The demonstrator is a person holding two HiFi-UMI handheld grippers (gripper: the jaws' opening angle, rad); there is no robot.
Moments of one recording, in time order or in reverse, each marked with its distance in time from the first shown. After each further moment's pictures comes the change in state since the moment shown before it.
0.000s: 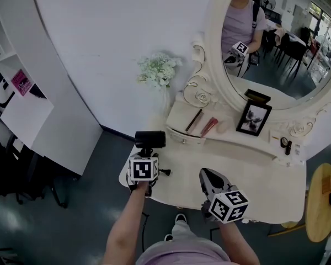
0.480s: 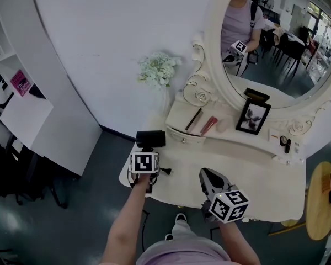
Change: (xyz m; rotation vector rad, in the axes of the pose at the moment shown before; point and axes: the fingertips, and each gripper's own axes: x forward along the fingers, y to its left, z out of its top) left arm 0.014 0.002 -0.008 -0.031 0.093 -0.012; right arm -0.003 0.004 -0.002 0.010 0.001 -0.004
